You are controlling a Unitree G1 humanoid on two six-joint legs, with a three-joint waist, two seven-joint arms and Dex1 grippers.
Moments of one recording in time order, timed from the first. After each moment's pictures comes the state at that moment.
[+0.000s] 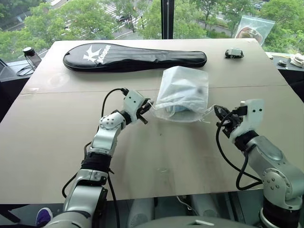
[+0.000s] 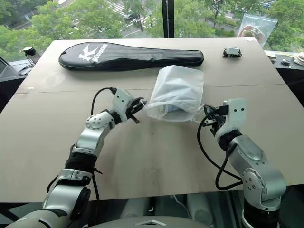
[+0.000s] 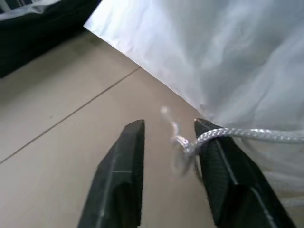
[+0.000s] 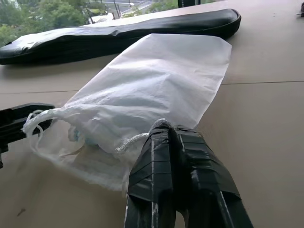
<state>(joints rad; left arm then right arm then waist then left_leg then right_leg) -0.51 0.39 -0.04 0.35 -0.08 0.04 -0.60 -0.10 -0.19 -0.18 -0.73 0.52 0.91 0.11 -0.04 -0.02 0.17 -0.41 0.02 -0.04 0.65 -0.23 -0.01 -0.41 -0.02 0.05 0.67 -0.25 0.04</state>
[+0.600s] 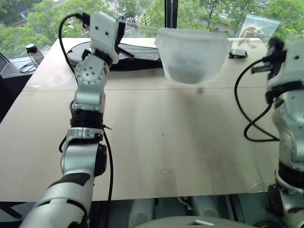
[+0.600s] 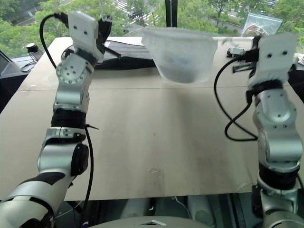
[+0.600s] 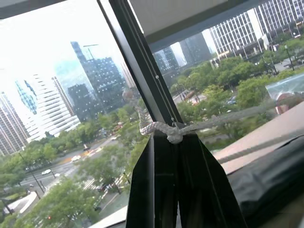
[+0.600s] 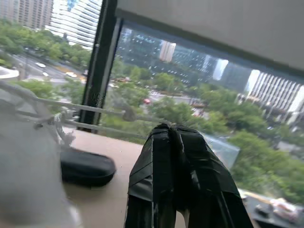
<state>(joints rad) -1.03 0.46 0.09 0.54 -0.02 -0.18 -0.34 -0.54 -0.51 -0.17 -0.58 0.05 0.68 -0.06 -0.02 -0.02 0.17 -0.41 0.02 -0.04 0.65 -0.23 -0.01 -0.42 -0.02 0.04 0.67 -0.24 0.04</state>
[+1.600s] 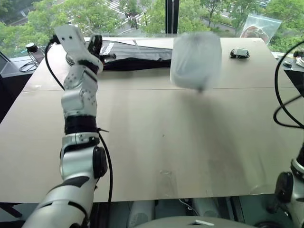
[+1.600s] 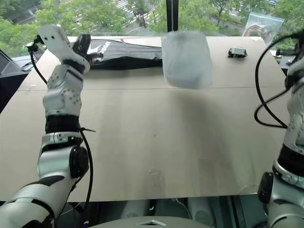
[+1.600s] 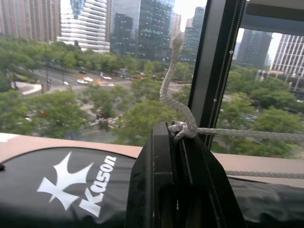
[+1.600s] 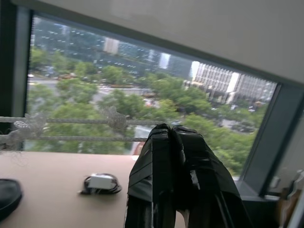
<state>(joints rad) -0.82 0.45 0.29 0.37 -0.47 0.25 -0.31 -0.48 -0.57 -0.45 -0.41 0.28 0.70 0.14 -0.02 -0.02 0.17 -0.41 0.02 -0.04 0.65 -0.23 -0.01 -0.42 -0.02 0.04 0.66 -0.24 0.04</state>
